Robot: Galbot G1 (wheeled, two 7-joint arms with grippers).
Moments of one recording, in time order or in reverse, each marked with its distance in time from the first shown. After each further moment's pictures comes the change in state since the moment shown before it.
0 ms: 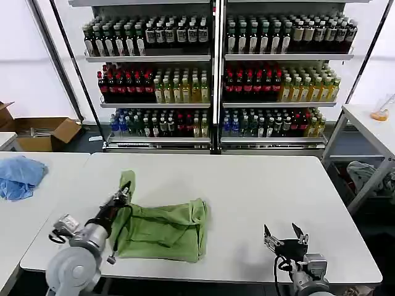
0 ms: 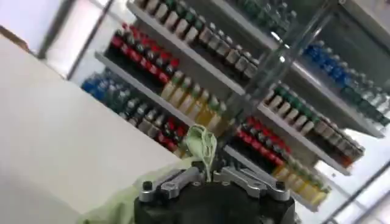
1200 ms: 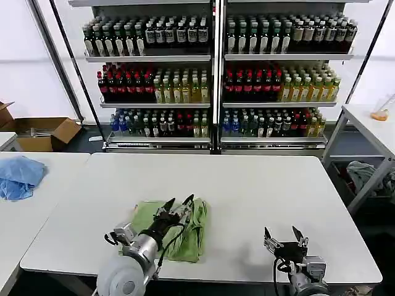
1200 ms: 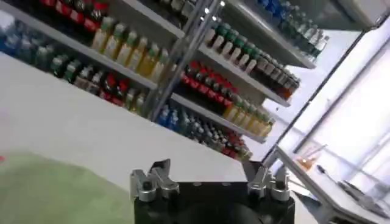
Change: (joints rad) left arm -0.024 0.016 0.259 -0.033 0.204 0.011 0.011; right arm -0.005 0.027 -0.005 -0.014 -0.017 0.004 -0.002
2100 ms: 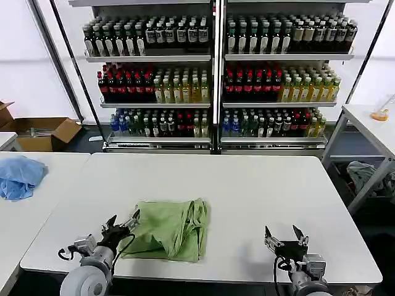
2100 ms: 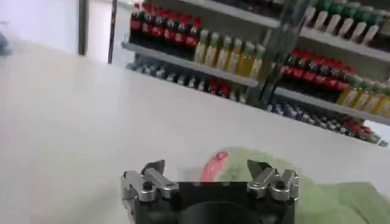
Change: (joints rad) left arm 0.123 0.016 -0.235 0.184 0.128 0.000 0.028; right arm 0.006 -0.002 0.006 -0.010 0.001 0.002 0.000
